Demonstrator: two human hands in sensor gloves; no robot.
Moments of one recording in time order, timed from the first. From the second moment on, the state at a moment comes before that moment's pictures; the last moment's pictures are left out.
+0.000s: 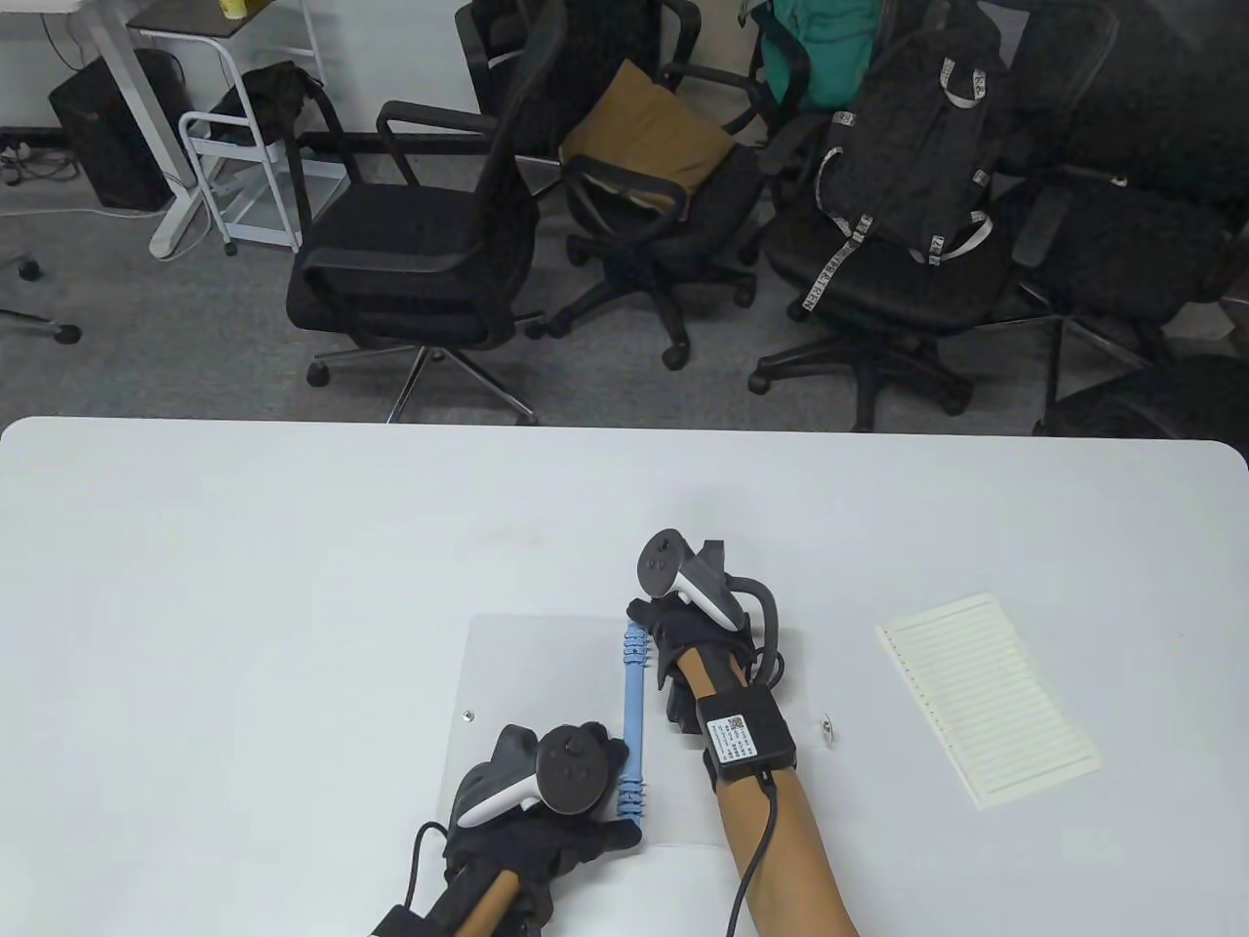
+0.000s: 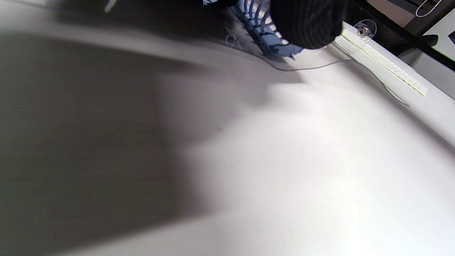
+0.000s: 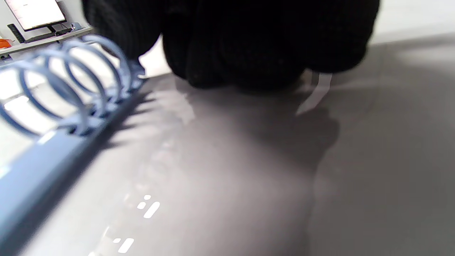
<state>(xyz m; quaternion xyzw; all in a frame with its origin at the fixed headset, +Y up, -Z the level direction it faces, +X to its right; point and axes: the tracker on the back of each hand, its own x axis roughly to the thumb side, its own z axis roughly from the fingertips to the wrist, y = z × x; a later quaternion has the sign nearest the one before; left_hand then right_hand) -0.101 -0.784 -0.273 -0.29 -0.22 0.15 0.92 0.058 -0.776 -0.457 -0.02 0.15 0.98 0.09</state>
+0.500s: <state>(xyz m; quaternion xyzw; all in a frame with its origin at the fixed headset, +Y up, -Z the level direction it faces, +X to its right) -0.097 -0.786 -0.271 -0.27 -0.23 0.13 0.93 0.049 -0.777 -0.457 -0.03 0.13 0.99 0.06</state>
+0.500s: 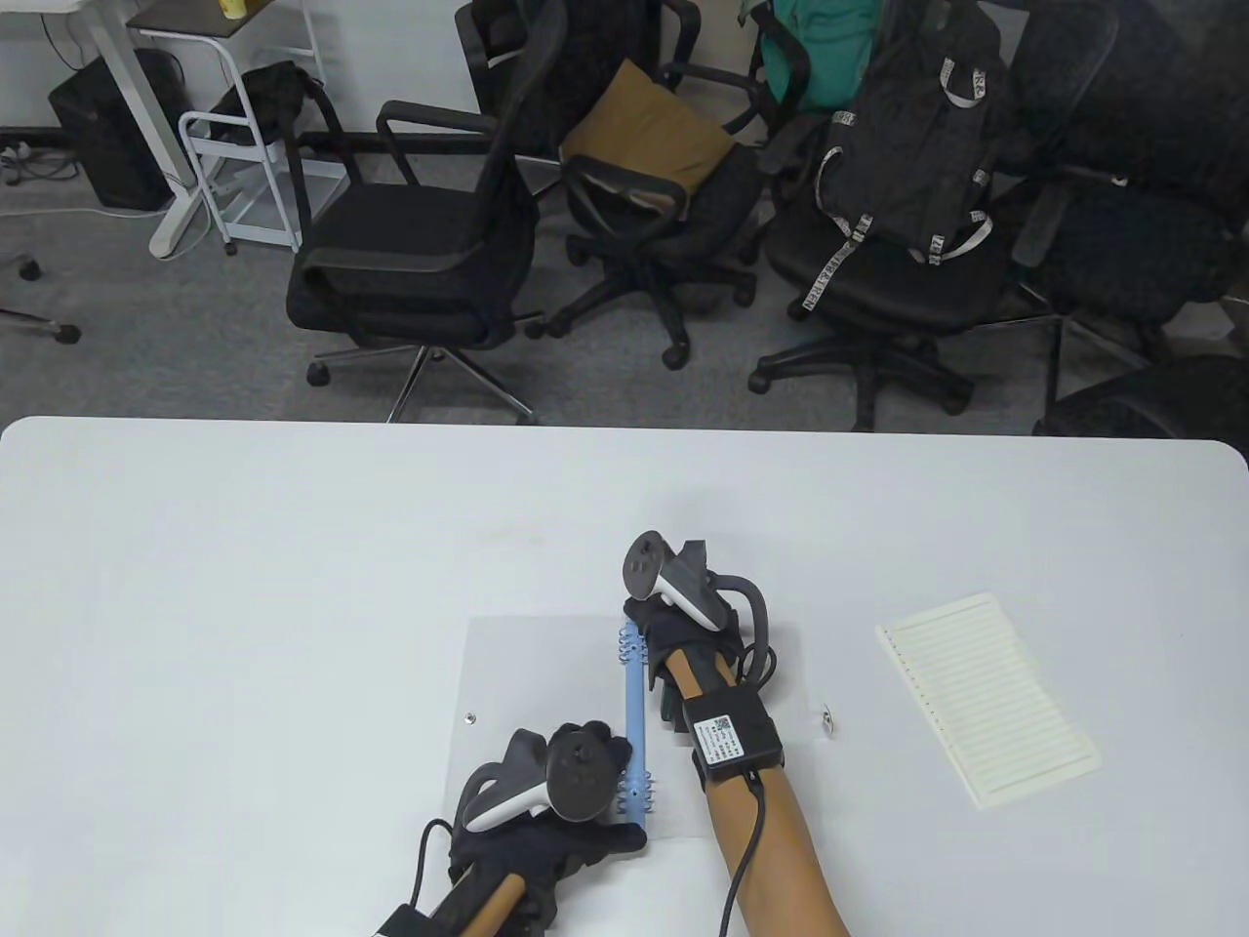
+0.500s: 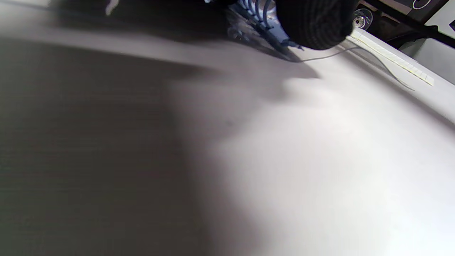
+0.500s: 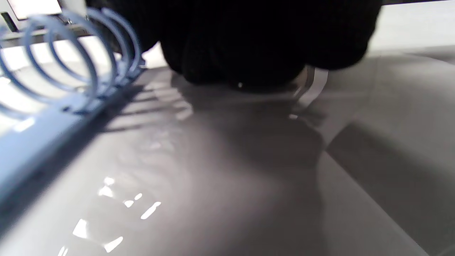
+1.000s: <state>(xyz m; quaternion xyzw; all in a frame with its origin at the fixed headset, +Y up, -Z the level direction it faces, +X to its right) -0.134 -0.753 -0.271 -0.13 -0.23 0.28 0.92 0.181 -0.723 -0.404 -0.02 0.07 0.98 0.20</state>
